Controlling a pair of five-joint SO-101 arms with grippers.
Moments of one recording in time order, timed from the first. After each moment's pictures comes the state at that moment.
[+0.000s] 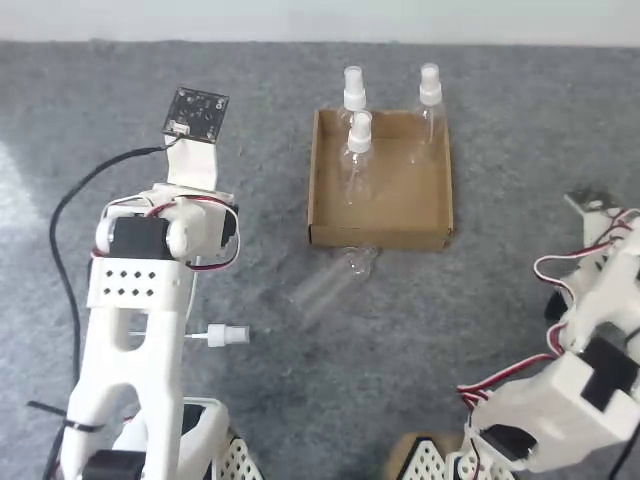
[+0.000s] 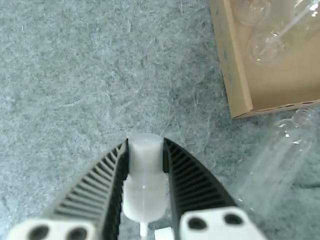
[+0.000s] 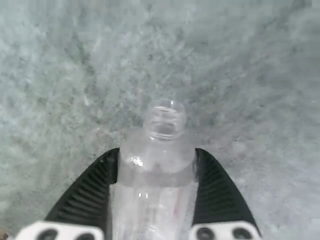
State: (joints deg) left arm -3.3 -31.4 31.8 70.2 -3.6; right arm 35.9 6.2 16.2 72.4 48.4
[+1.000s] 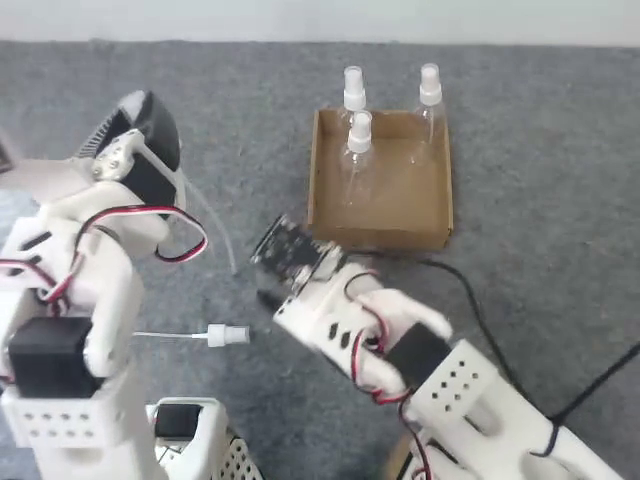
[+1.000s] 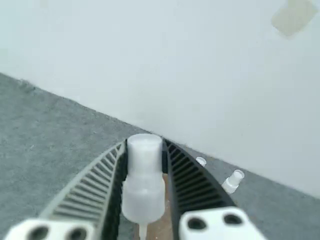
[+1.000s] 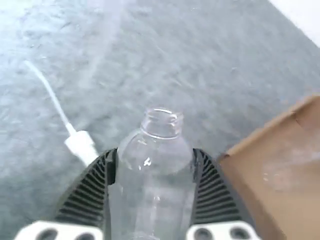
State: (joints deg) left arm -5.4 -49.1 9.6 66.5 31.0; right arm -51.6 -50.6 54.0 41.3 10.7
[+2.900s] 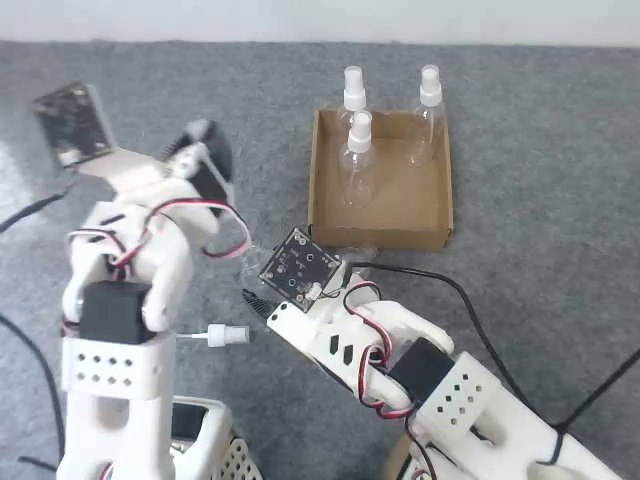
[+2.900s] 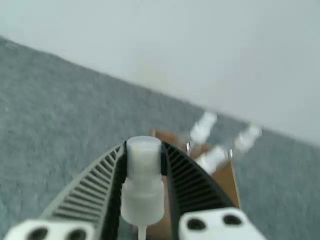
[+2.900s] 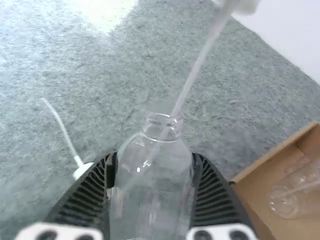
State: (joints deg) left arm 2.3 -50.1 30.8 58.2 29.9; right arm -51.3 -55.2 57.8 34.0 7.3
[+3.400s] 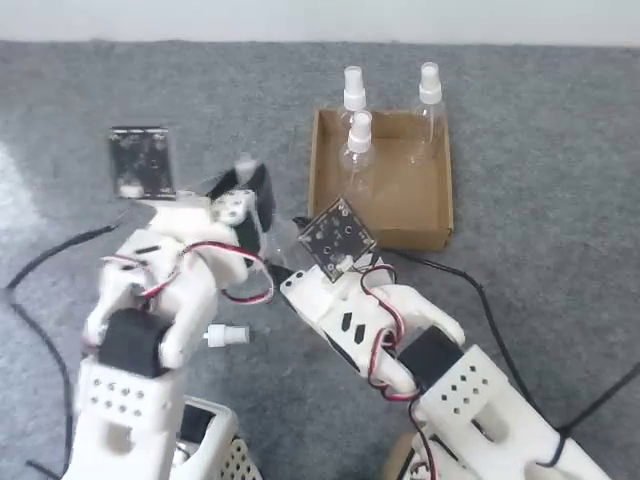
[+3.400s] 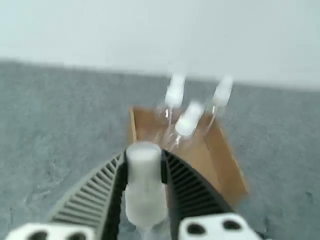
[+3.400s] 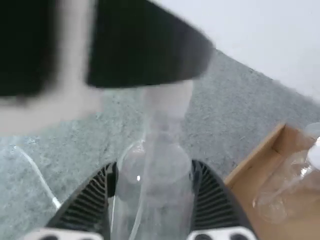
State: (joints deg) left arm 9.4 -56.8 41.3 57.5 19.9; right arm -45.5 -54.9 57.9 28.3 2.3
